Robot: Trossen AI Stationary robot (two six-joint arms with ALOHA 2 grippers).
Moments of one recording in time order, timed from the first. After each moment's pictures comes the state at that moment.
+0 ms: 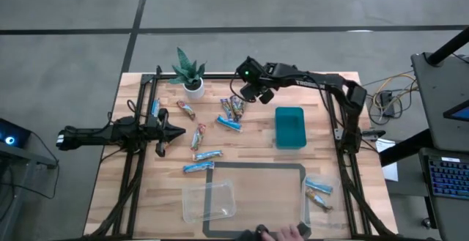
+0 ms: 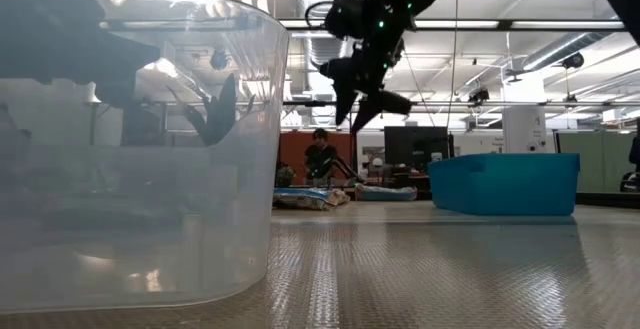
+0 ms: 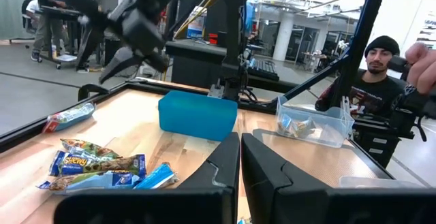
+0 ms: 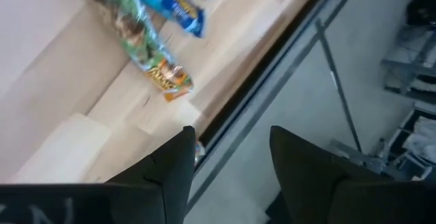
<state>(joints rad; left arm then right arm) 0.00 0.00 0.01 0.03 -0.07 -0.16 -0.42 1.93 1.62 -0.70 0.23 -1.29</state>
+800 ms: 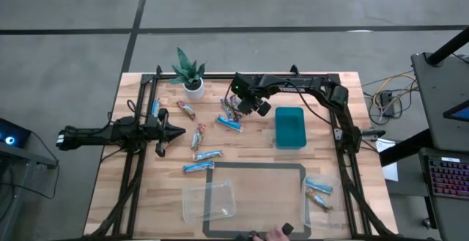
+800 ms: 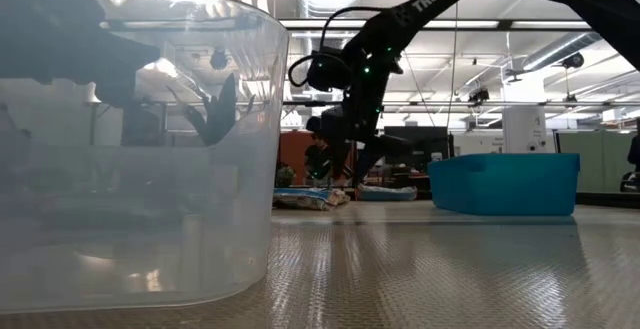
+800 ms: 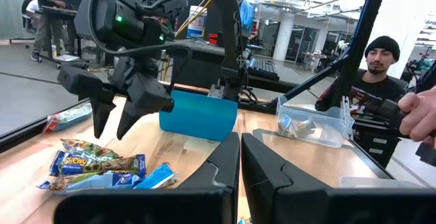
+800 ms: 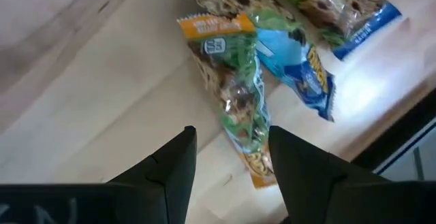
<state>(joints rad) 0.00 0.00 0.01 0.03 -0.07 -0.16 -0.40 2.13 1.62 -0.72 0.11 -1.32</state>
